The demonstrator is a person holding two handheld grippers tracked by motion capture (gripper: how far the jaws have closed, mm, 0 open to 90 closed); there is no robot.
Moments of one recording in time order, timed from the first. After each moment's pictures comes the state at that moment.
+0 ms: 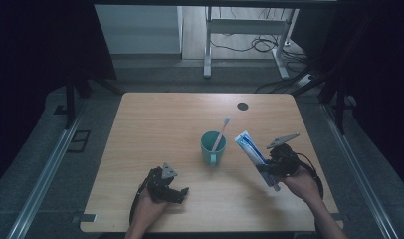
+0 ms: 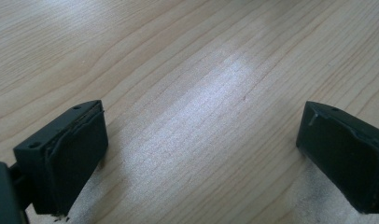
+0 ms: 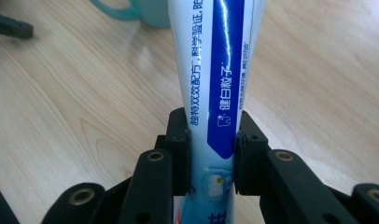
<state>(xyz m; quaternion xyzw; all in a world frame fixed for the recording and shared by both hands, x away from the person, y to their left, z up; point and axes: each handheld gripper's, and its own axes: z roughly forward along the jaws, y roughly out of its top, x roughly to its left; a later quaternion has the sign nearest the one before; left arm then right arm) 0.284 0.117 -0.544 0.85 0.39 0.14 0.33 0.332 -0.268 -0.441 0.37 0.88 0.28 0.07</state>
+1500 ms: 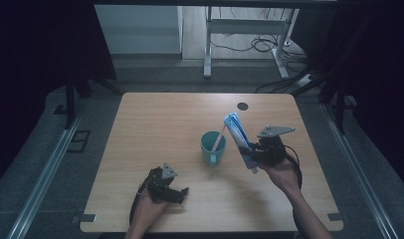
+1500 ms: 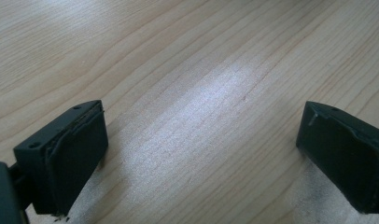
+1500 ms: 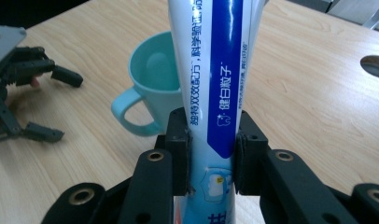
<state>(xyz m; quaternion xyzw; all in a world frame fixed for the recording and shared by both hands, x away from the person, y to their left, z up) 0.284 0.117 -0.544 0.85 0.39 0.14 0.33 0.344 -0.229 -0.422 0.34 0.83 0.42 0.13</state>
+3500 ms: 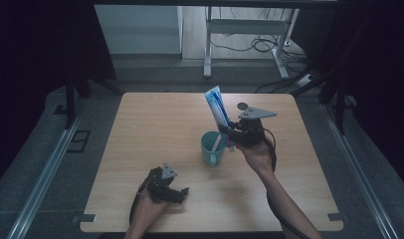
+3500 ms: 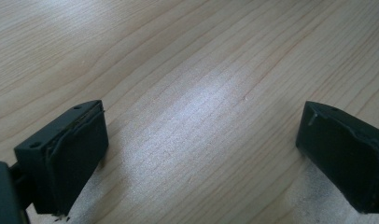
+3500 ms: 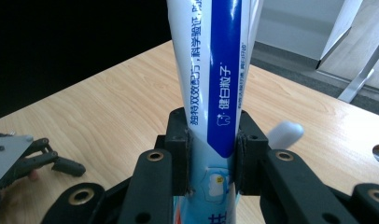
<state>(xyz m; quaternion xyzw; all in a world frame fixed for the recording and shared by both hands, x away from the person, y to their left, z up) 0.284 0.117 -0.544 0.85 0.39 0.14 0.33 0.376 -0.169 -0.395 0.33 0.78 0.50 0.17</state>
